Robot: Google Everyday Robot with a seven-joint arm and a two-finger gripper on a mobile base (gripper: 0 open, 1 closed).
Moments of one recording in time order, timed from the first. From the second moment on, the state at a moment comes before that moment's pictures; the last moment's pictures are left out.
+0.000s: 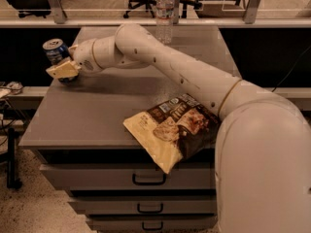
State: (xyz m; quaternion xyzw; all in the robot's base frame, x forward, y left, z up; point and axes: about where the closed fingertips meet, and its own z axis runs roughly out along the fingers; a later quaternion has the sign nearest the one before) arm 0.687 0.282 0.874 -0.55 0.58 0.35 0.49
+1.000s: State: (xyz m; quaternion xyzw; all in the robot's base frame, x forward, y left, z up) arm 0.694 0.175 0.880 -0.65 0.62 0.20 0.39
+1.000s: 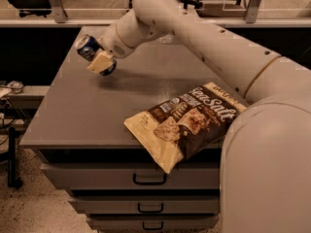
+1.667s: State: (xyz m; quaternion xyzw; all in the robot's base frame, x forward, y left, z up) arm 0.690 0.106 0.867 -0.72 0.63 0.09 0.27
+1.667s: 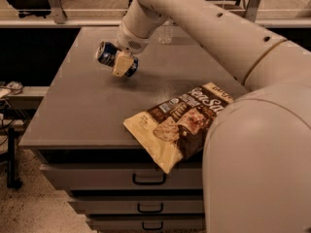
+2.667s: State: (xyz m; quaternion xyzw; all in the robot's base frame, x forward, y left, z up) arm 0.678 0.099 0.877 -0.79 0.58 0.04 0.19
